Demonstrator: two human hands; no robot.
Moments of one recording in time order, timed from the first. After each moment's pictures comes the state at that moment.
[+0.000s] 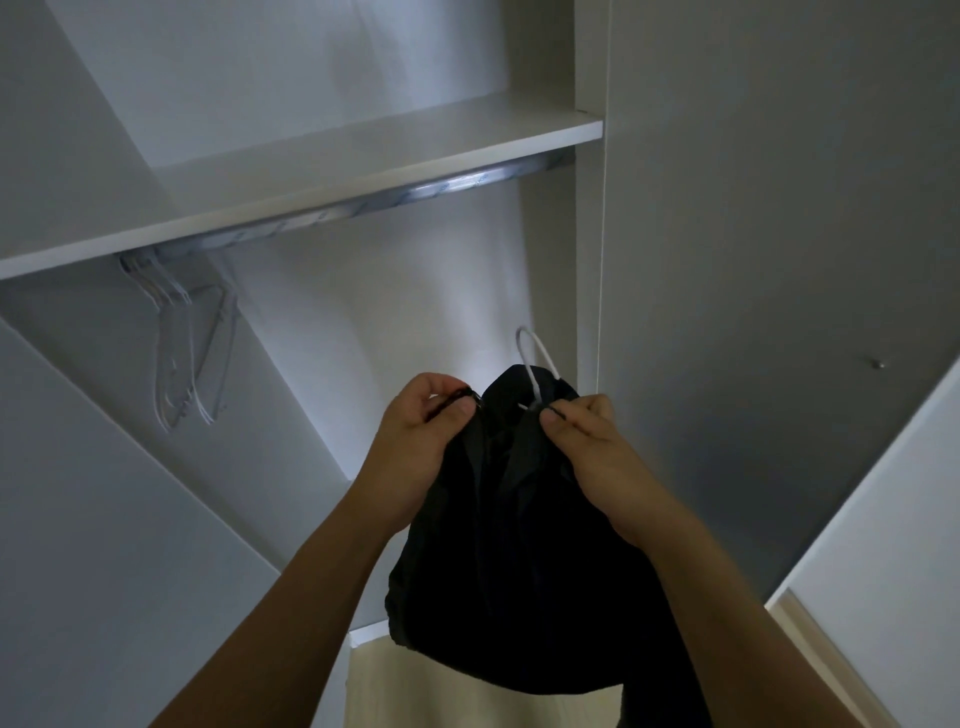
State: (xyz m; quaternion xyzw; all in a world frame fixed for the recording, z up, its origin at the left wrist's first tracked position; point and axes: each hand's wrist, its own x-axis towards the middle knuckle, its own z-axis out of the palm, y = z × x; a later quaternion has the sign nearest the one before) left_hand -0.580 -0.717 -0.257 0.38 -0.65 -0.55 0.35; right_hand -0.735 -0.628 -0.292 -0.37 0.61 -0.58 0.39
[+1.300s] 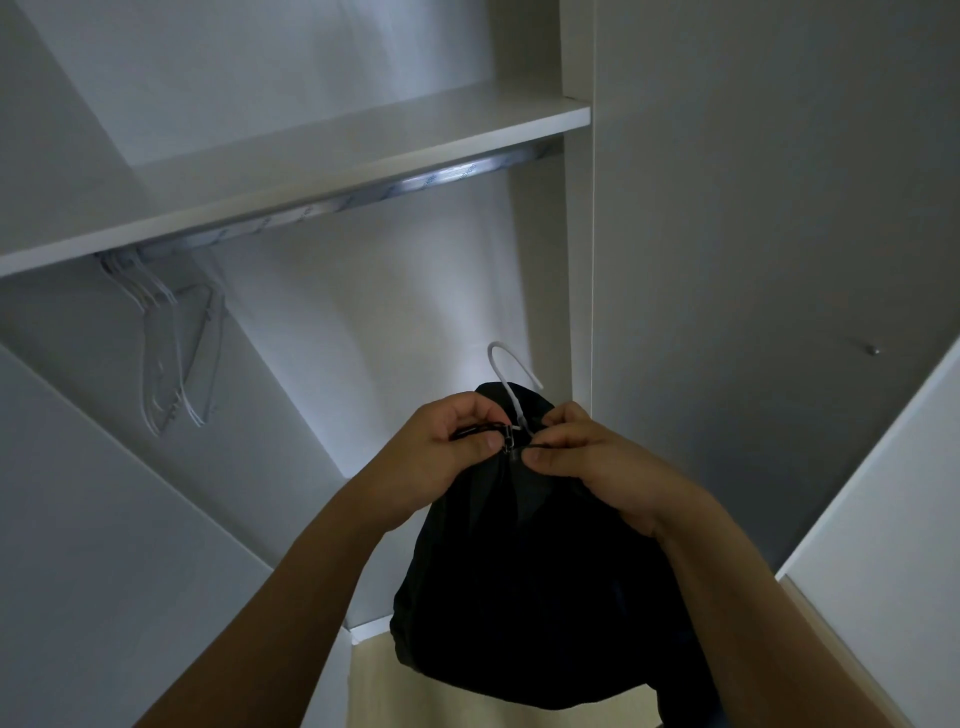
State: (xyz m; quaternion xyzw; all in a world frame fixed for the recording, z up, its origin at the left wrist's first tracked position) left_hand -0.583 -0.717 -0.261 0.30 -0.77 -0.53 0.18; right_hand -0.747 -0.619 -0.293 -0.41 0.57 -0.50 0.51
